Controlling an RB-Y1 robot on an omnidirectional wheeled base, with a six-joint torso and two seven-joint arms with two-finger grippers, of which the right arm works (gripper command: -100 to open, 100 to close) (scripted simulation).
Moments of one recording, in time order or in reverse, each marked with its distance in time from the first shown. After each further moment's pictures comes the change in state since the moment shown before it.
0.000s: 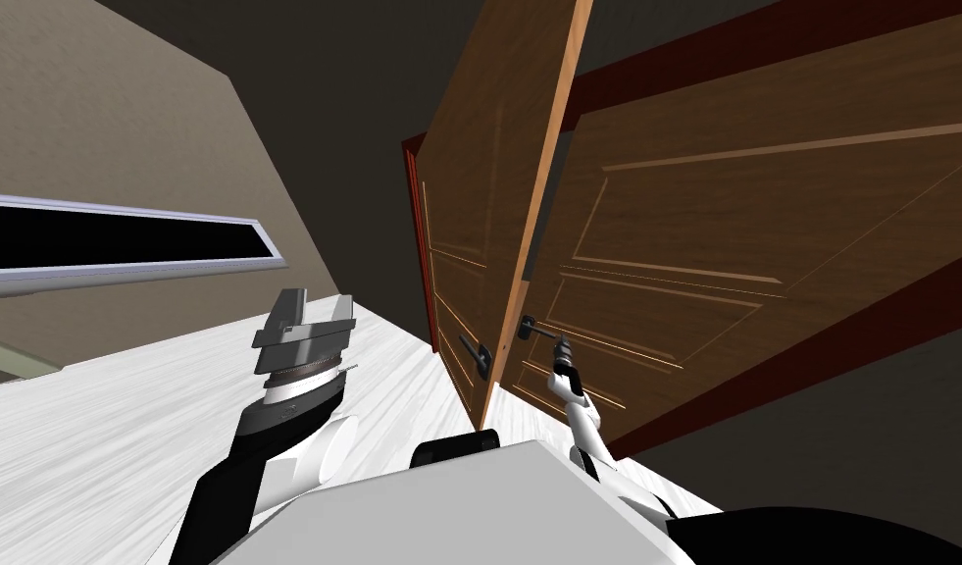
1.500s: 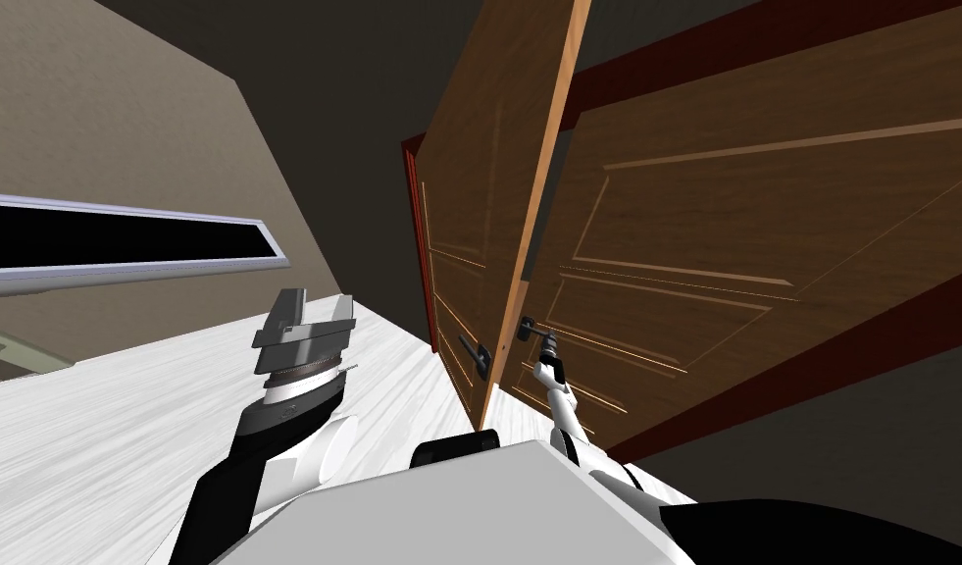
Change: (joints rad) arm -0.106 0.079 0.003 0.033 -0.066 -0.013 0.139
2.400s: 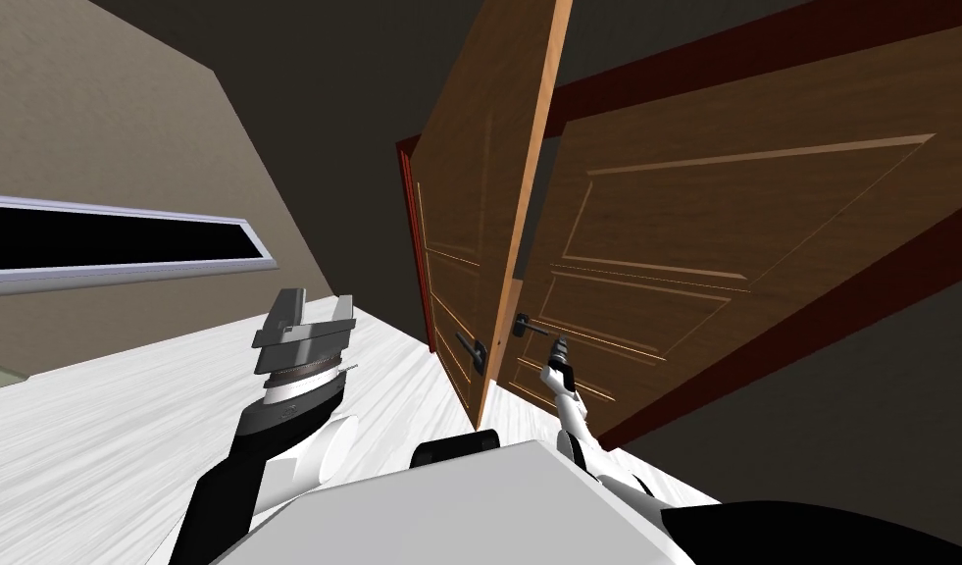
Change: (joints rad) arm 0.025 -0.031 -0.056 0.023 -0.078 -0.030 0.116
